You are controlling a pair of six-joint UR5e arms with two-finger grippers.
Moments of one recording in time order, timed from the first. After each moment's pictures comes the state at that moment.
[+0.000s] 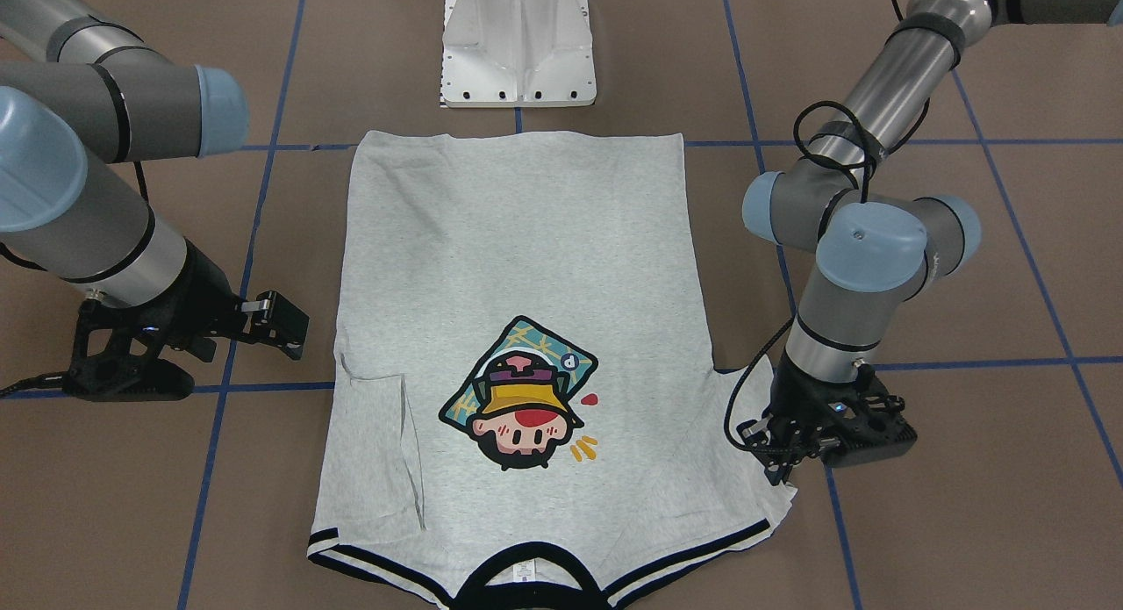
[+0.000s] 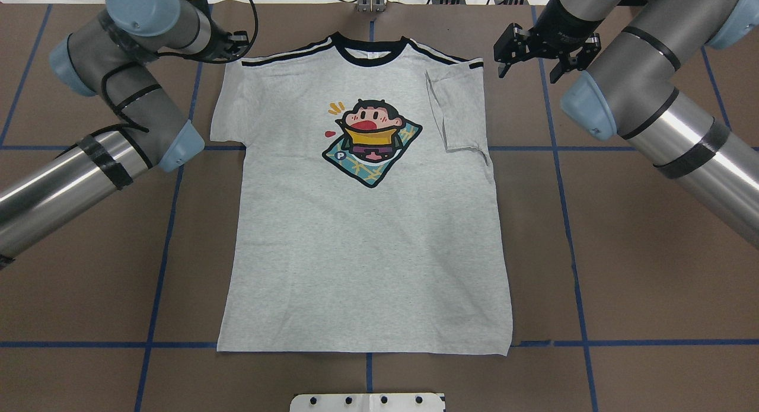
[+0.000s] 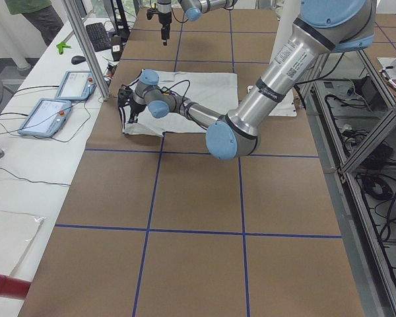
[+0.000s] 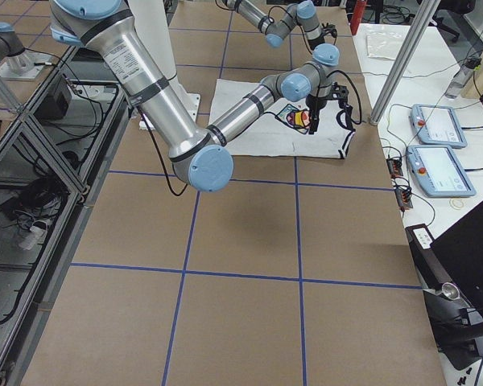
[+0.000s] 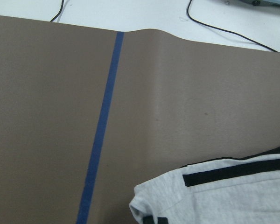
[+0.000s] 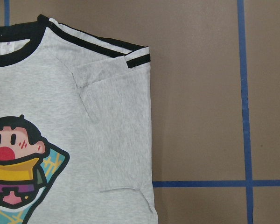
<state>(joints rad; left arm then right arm) -0.90 -2.31 -1.19 -2.15 -1.78 -1.19 1.01 -0.93 1.59 -1.61 2.24 0.86</state>
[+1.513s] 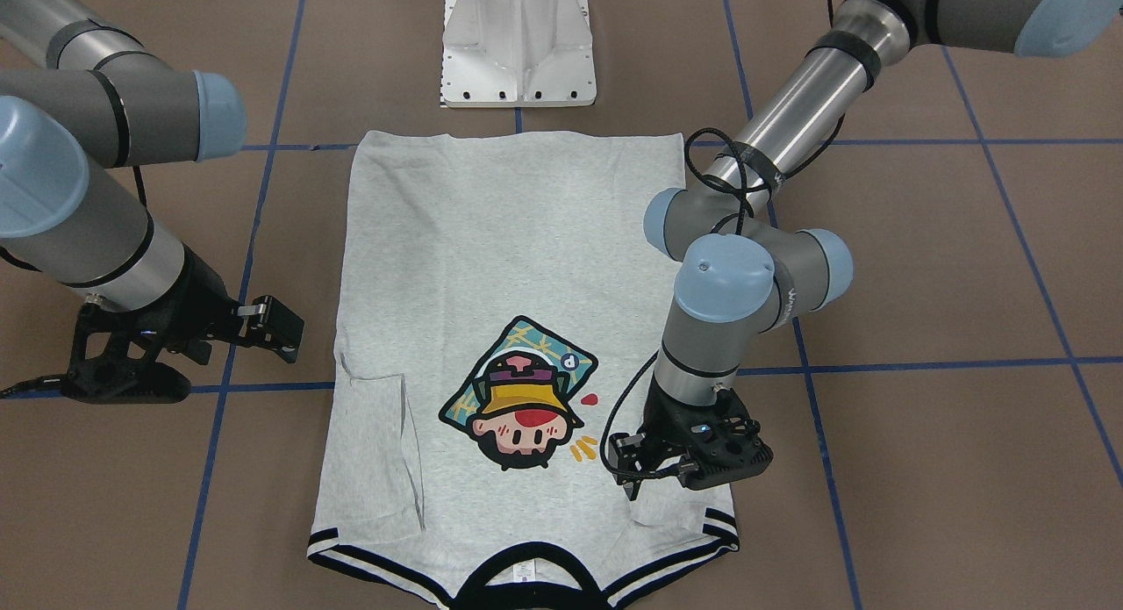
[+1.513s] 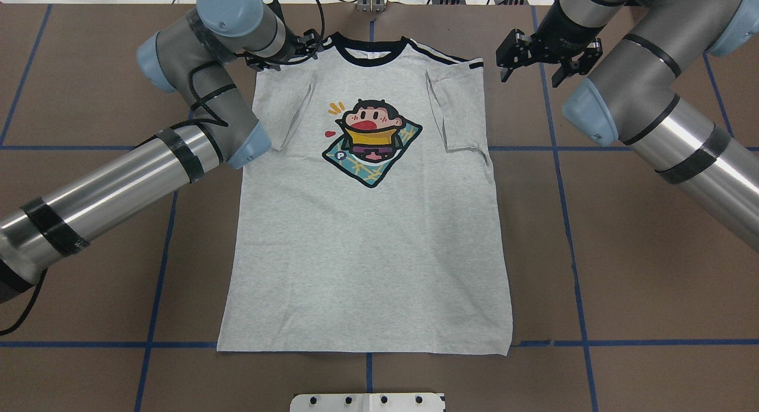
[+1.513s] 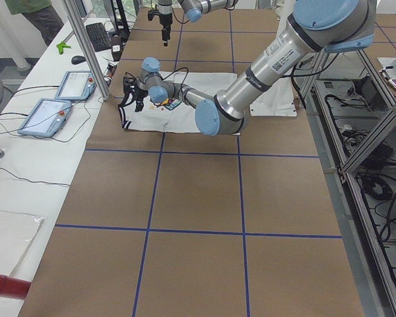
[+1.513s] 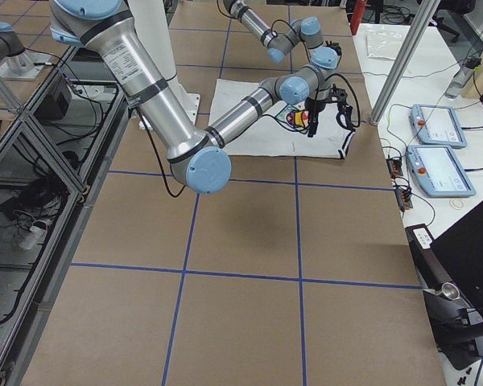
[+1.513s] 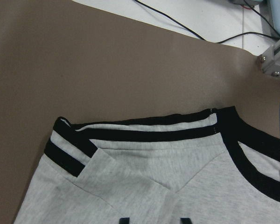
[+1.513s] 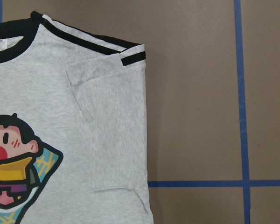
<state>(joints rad) -0.84 -2.47 -1.02 -2.23 -1.84 -1.31 0.99 -0.95 1.60 -1.60 2.22 0.87</state>
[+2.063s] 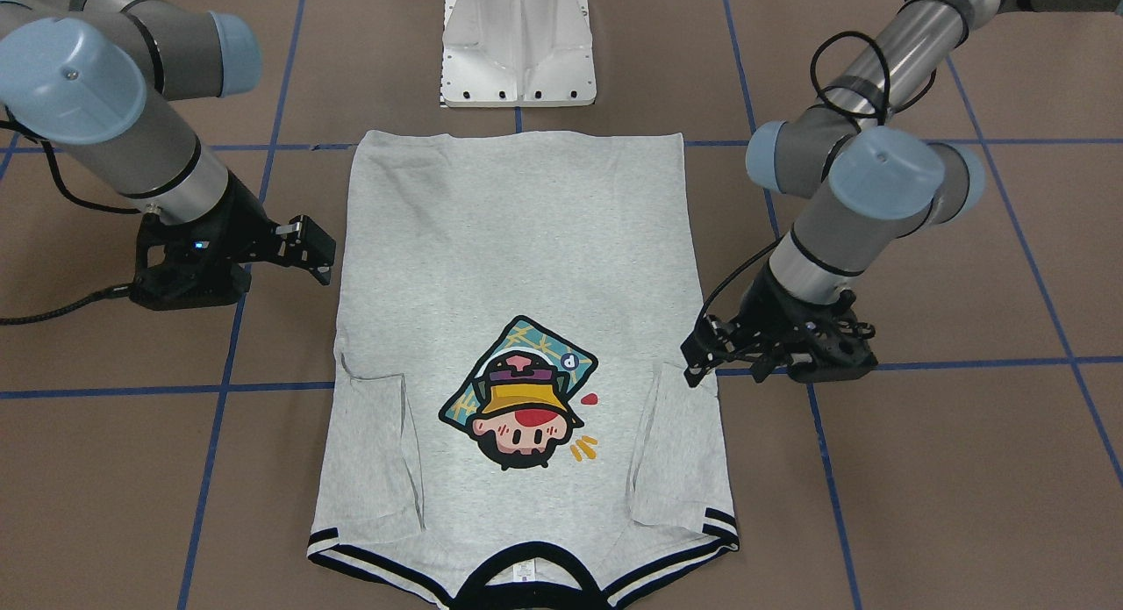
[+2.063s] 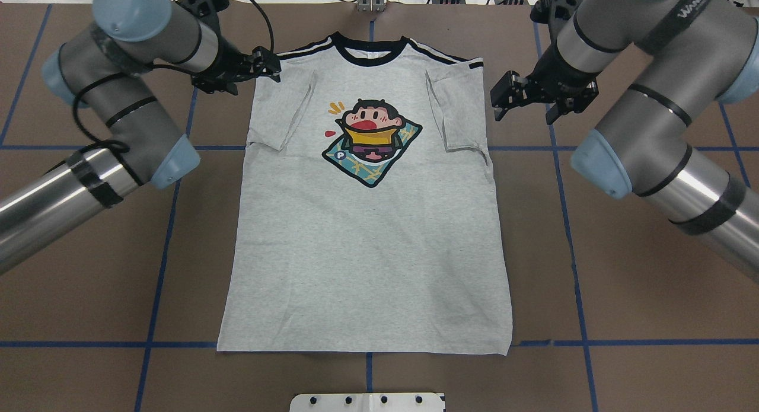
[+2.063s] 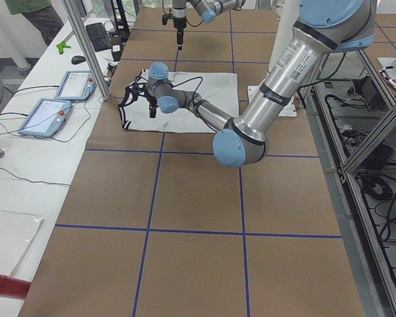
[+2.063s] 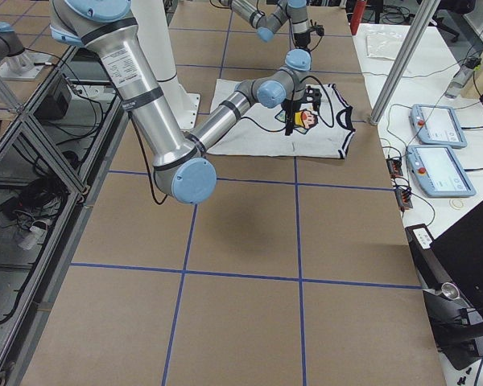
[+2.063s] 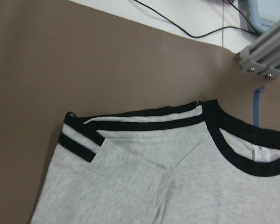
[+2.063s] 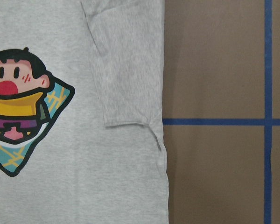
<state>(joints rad) -0.88 -2.11 -1.52 -2.10 -2.04 -1.23 0.86 -1.11 1.84 -1.60 2.19 0.98</state>
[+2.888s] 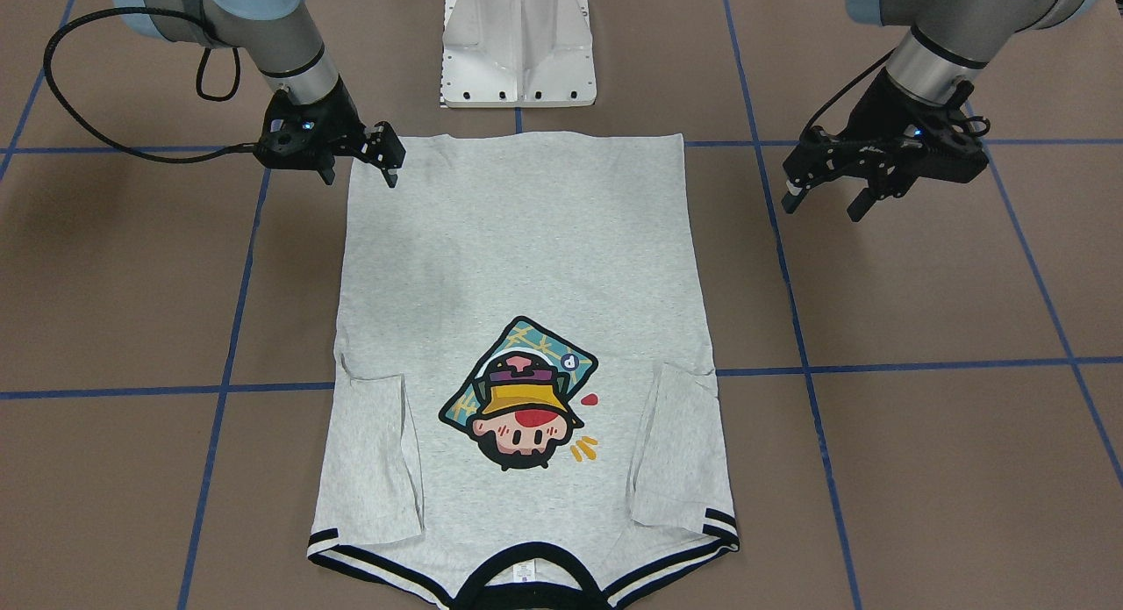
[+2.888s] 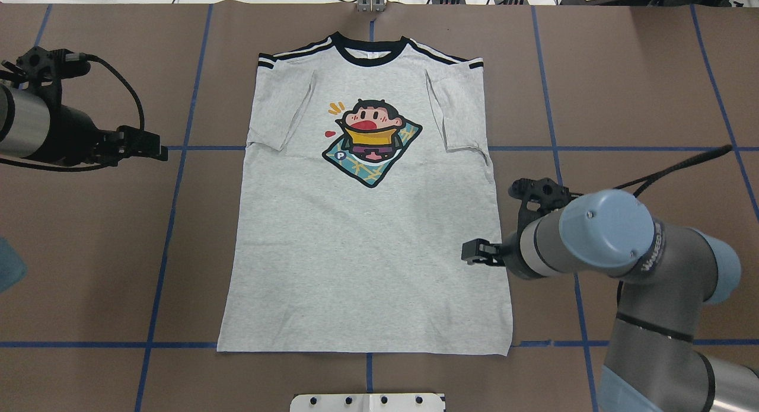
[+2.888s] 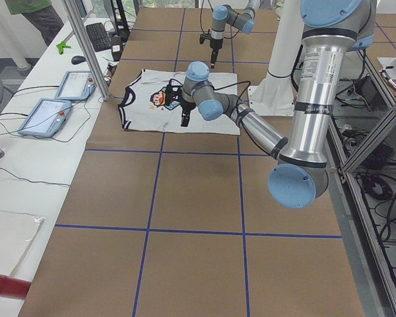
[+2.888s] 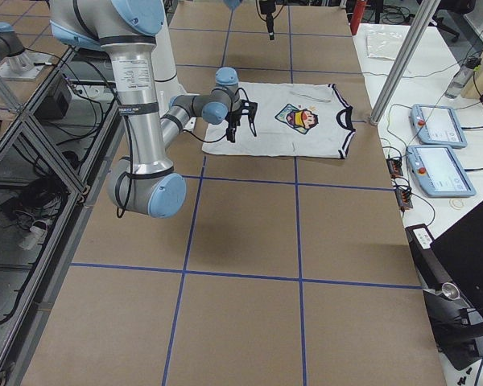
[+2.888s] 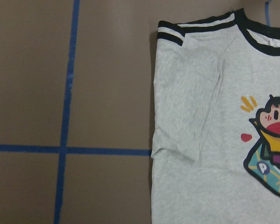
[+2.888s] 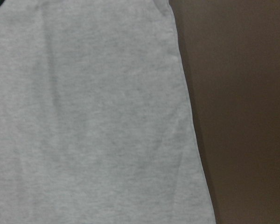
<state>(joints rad) -0.88 -1.68 -2.05 -1.94 -2.07 -1.09 0.41 -1.39 2.05 -1.37 1.80 1.49</state>
